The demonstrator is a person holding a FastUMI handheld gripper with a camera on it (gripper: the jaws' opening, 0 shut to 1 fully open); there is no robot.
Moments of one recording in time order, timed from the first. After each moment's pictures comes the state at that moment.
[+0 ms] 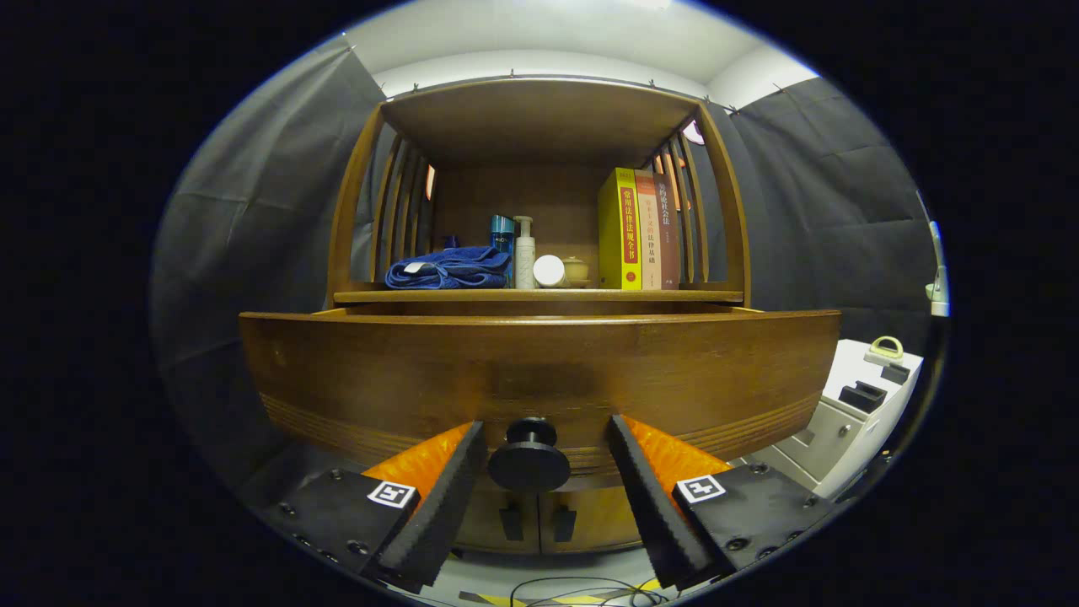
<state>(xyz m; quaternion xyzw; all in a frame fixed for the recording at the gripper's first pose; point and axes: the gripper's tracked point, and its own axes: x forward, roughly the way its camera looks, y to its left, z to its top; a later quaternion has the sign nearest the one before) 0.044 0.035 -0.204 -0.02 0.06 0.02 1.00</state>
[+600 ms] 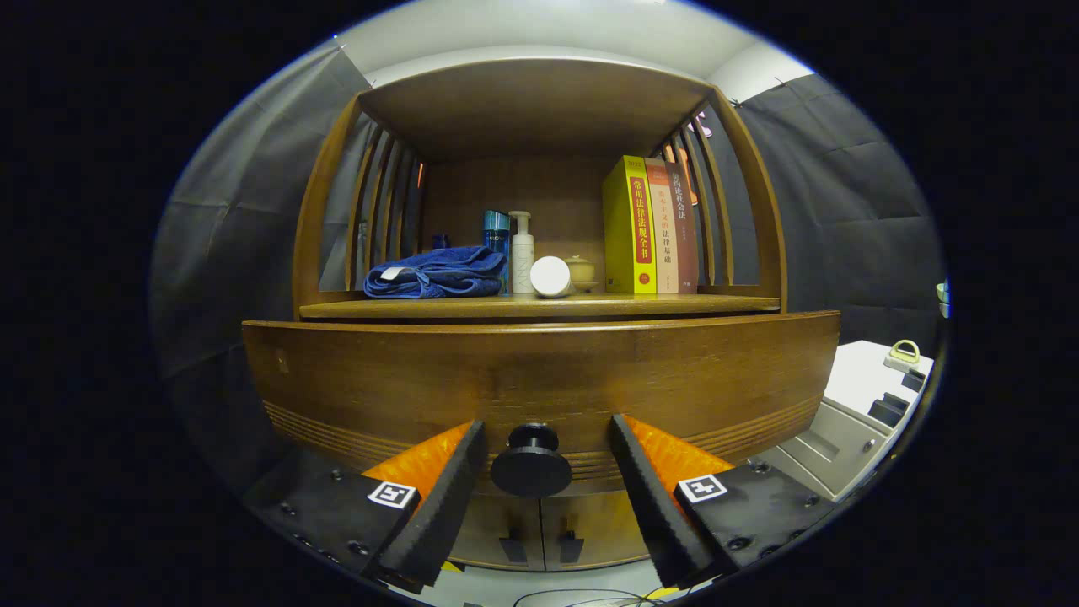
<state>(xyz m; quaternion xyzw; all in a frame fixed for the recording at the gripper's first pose) 0.121 0.040 -0.203 -0.02 0.07 0.01 1.00</state>
